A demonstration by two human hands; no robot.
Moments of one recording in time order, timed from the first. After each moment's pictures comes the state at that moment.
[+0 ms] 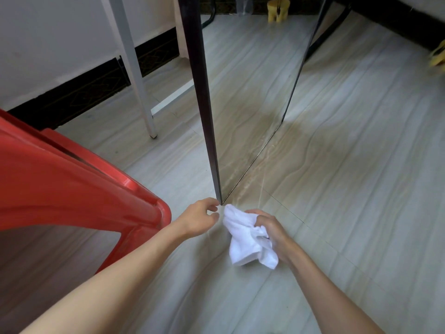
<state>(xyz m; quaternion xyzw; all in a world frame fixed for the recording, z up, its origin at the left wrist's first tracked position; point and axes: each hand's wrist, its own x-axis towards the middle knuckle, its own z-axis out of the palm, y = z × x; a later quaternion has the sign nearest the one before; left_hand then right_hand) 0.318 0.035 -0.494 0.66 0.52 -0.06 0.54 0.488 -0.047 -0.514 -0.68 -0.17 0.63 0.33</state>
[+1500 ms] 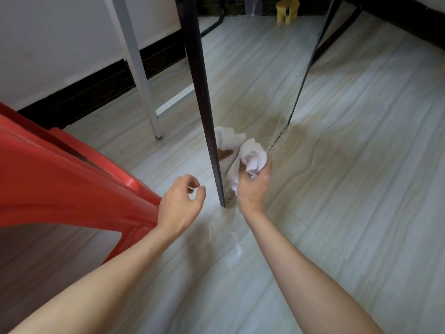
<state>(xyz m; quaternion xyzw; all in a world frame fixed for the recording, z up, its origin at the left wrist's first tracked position) 0.304 0.044 -0.491 0.68 0.63 0.19 0.33 0.441 0.042 -0.490 -0.74 -0.24 0.24 0.58</state>
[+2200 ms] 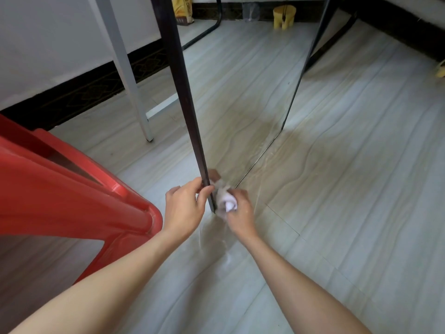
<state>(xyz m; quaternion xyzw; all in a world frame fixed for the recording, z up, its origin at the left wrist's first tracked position) 0.339 0.043 -0.482 0.71 0.58 0.24 0.32 0.458 0.010 -0.545 -0.74 -0.42 0.35 0.40</state>
